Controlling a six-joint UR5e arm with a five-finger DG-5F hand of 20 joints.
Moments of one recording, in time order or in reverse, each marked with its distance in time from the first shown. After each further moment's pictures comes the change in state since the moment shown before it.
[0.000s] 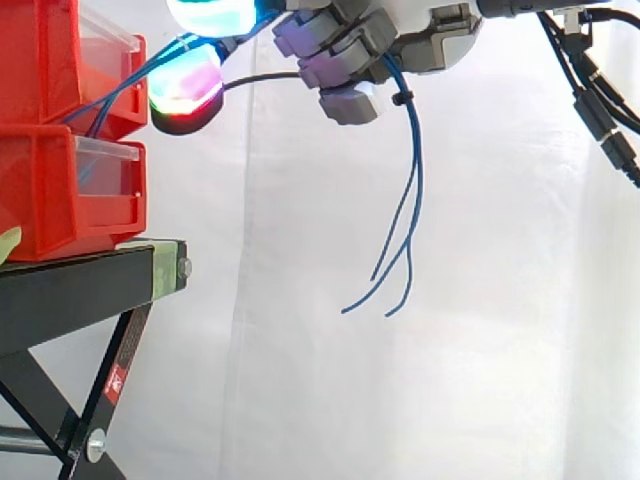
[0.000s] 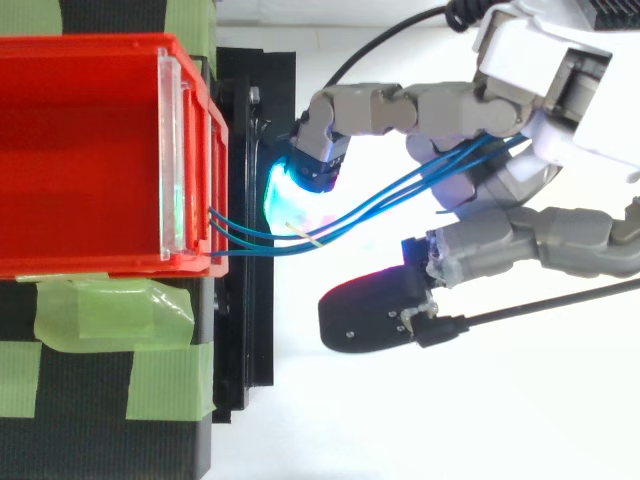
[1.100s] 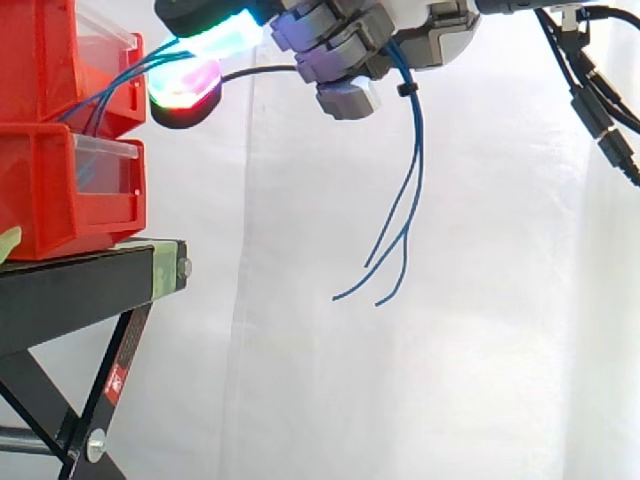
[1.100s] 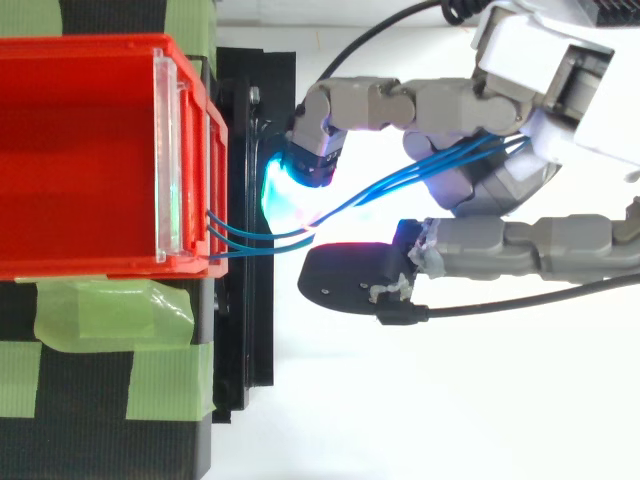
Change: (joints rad) arm 0.000 0.000 0.000 0.012 0.000 0.000
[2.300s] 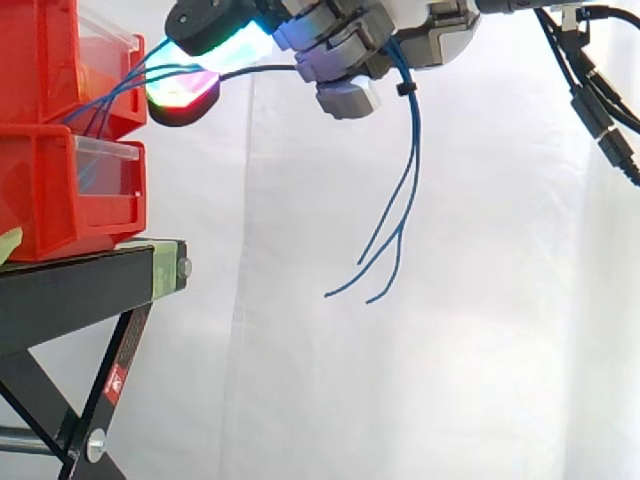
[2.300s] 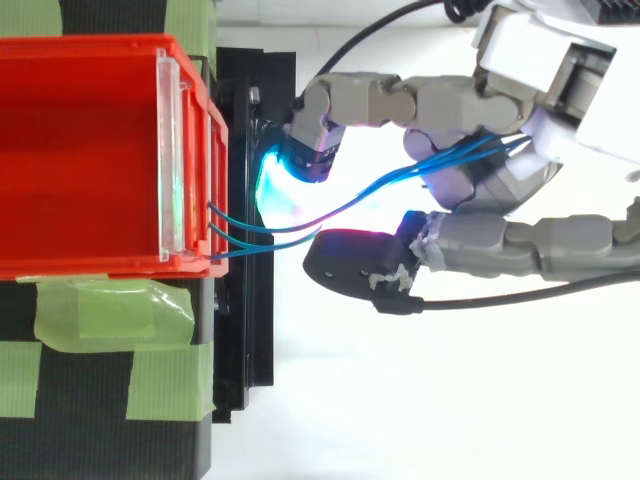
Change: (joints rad) arm 0.000 0.000 0.000 0.000 0.000 0.004
